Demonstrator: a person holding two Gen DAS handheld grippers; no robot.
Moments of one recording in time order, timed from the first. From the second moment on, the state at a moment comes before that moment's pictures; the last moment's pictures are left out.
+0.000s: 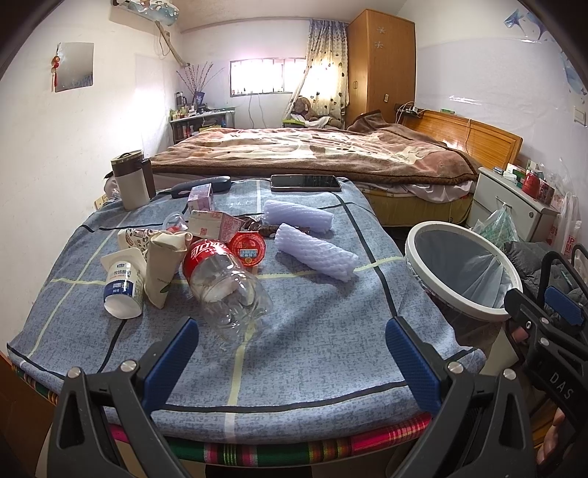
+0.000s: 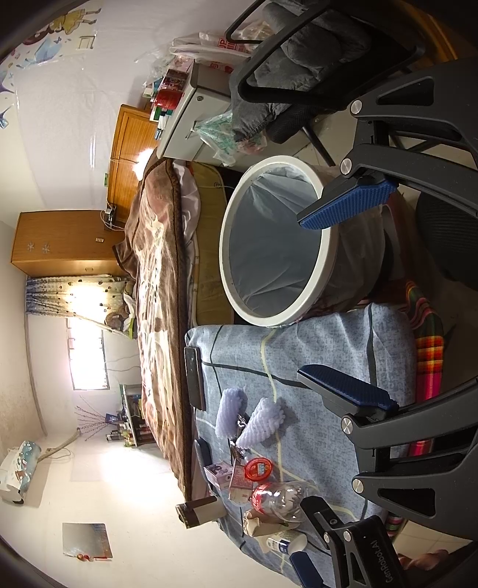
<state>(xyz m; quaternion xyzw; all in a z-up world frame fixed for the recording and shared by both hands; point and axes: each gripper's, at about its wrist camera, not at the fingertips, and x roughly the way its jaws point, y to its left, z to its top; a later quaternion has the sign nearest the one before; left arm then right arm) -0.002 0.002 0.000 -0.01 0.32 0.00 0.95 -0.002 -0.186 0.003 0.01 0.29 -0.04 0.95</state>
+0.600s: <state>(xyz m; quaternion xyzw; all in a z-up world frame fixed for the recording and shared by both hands) 0.001 0.010 -0.003 -0.01 0.33 0.00 0.94 0.000 -0.181 0.004 0.01 0.30 -0.04 0.95</state>
